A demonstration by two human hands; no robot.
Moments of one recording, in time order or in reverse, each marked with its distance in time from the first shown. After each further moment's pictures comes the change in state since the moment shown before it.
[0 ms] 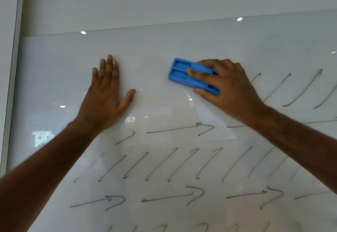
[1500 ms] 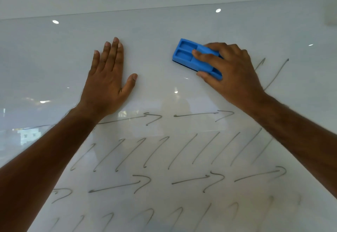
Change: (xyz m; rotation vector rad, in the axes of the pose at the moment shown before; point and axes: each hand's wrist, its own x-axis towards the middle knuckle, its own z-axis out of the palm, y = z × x) left_hand 0.041 0.133 0.026 -0.020 0.080 0.087; right_hand -0.065 0.091 -0.064 -0.112 -0.010 0.118
